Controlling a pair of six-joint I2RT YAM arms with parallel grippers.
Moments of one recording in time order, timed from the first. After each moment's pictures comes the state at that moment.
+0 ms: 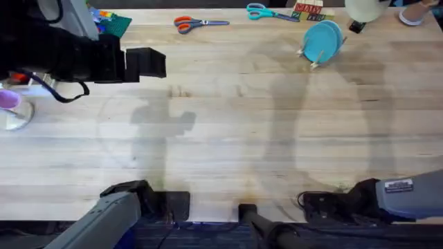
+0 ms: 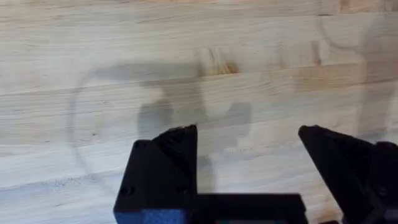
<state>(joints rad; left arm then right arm) 0.20 1.13 1.22 -1.19 0.31 0.15 -0.26 1.67 1.64 -0.81 -0.32 -0.62</state>
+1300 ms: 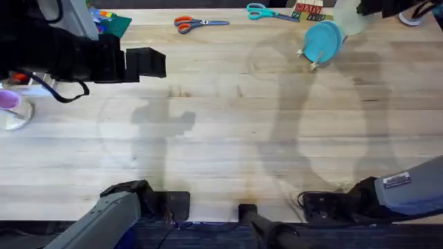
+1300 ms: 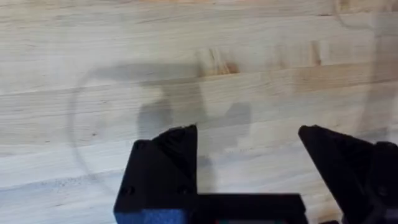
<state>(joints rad) 0.20 1.13 1.22 -1.19 0.31 0.15 -0.26 1.80 1.64 -0.77 -0.32 -0.60</state>
